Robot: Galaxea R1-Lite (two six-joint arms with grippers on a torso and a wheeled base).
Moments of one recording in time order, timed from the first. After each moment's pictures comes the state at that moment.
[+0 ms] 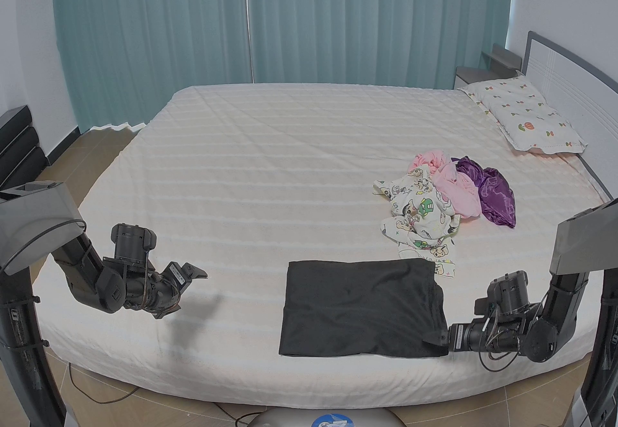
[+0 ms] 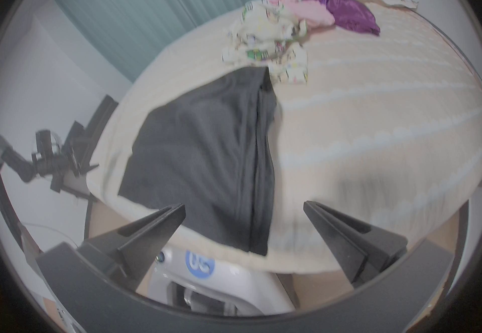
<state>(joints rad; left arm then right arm) -0.07 2.18 -0.73 -0.63 -0.21 -0.87 0.25 2.22 -0.32 -1.09 0.14 0.39</state>
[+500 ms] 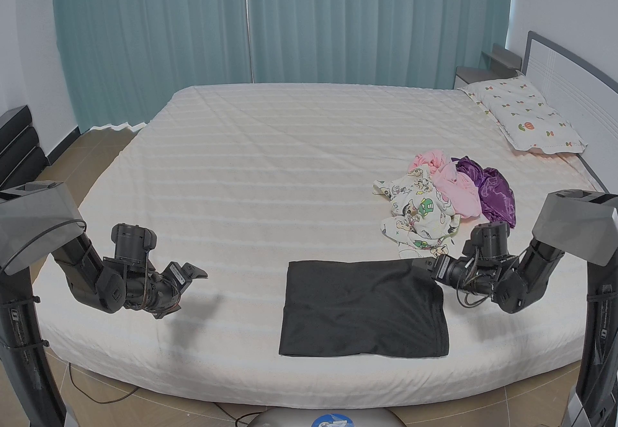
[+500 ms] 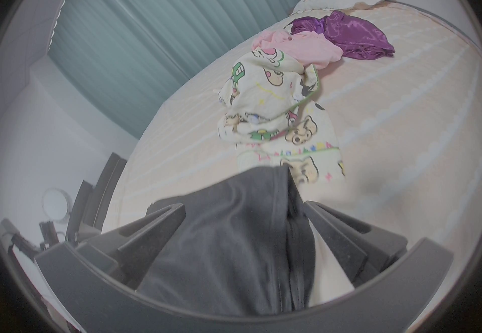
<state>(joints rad) -0.07 2.18 -0.73 -0.63 -0.21 -0.87 0.20 2.37 -0.86 -0.92 0.12 0.59</state>
